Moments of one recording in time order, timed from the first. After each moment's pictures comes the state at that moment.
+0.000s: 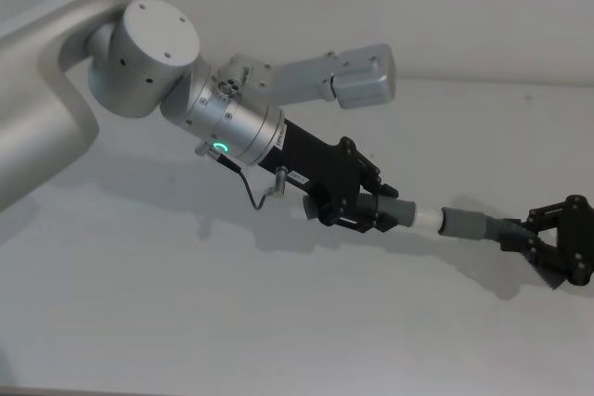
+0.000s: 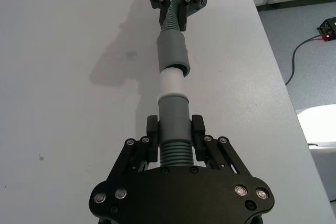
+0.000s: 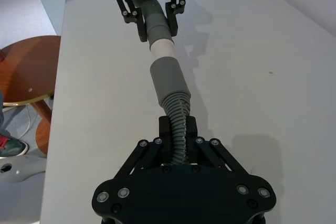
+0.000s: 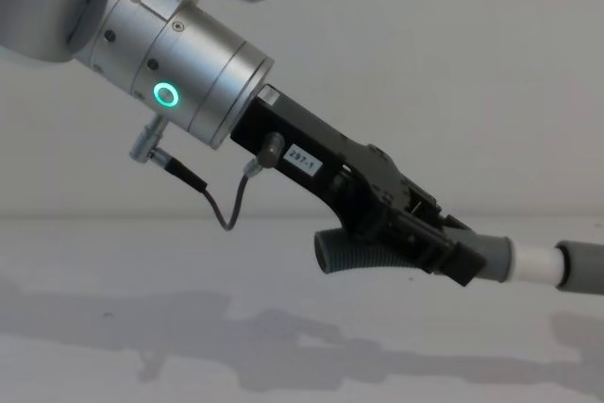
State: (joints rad) left arm -0.98 0.47 1.03 -1.41 -0.41 0.36 -1.07; right arm 0.36 0.85 -0.40 -1.40 0.61 0.03 1.22
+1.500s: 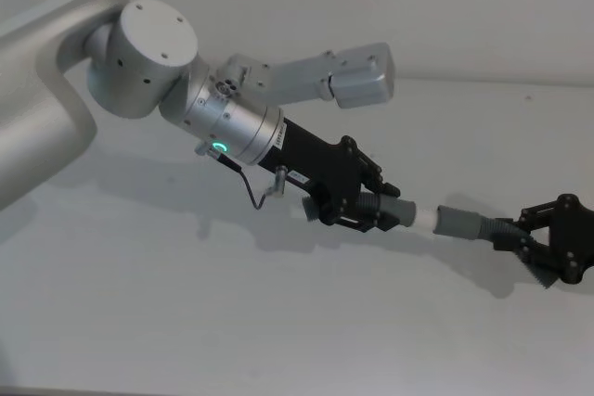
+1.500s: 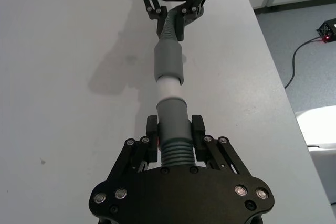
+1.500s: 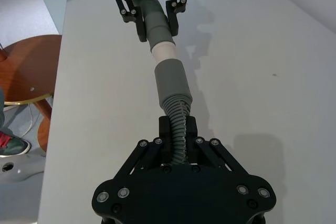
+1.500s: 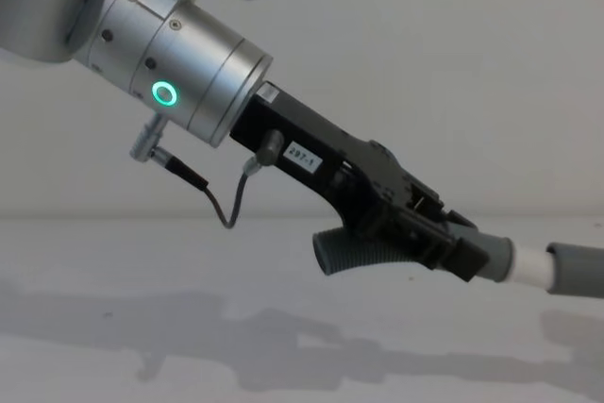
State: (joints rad) left arm -0.99 0.47 1.04 -1.42 -0.42 0.33 -1.06; right arm 0.40 0.85 -0.45 -1.39 0.62 0.03 1.21
